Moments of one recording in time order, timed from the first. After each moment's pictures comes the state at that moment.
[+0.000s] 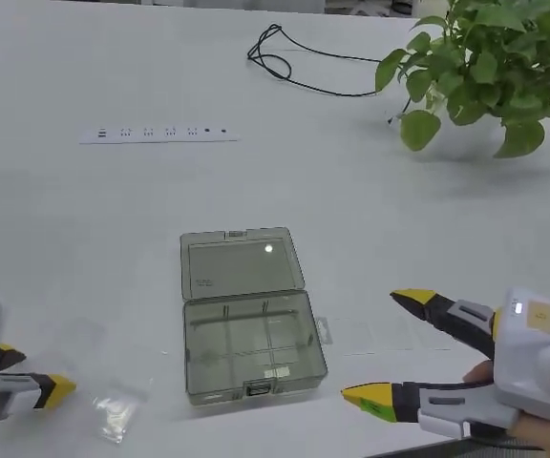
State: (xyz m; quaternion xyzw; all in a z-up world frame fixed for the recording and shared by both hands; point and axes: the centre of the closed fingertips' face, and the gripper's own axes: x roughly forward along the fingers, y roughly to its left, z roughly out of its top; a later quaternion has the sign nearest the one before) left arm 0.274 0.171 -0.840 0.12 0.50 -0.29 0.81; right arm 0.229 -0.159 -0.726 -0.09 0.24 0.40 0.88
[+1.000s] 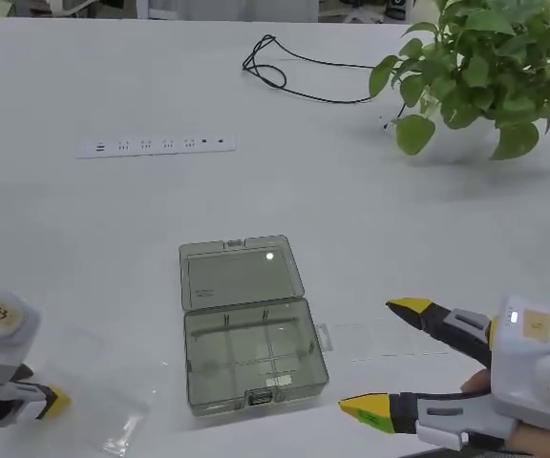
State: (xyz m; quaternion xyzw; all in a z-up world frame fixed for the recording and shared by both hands) left arm 0.277 0.174 -0.844 0.20 0.54 -0.30 0.76; right arm 0.225 -0.155 -0.725 -0.09 0.23 0.40 0.88
